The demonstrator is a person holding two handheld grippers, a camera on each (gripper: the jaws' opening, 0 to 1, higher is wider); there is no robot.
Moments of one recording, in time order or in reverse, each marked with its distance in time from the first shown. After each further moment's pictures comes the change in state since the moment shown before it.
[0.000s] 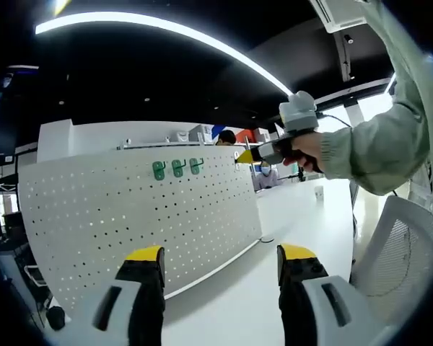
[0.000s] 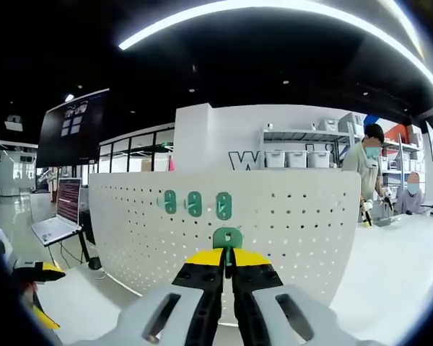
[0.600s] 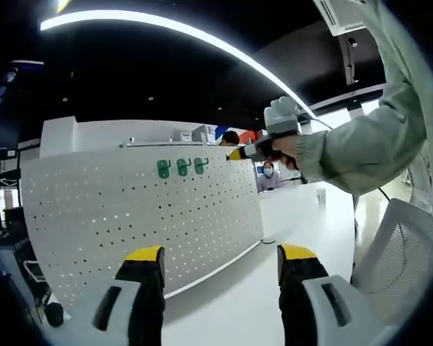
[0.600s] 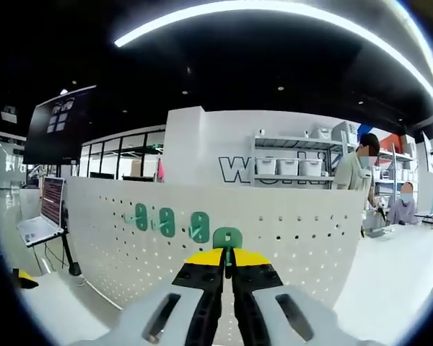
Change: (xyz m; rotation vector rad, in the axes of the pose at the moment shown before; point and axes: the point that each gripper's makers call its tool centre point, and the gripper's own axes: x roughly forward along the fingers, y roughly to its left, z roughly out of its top) left arm 0.000 0.004 -0.002 -0.023 -0.001 0.007; right arm 0.046 -0.023 0.019 -0.039 -0.030 -0.058
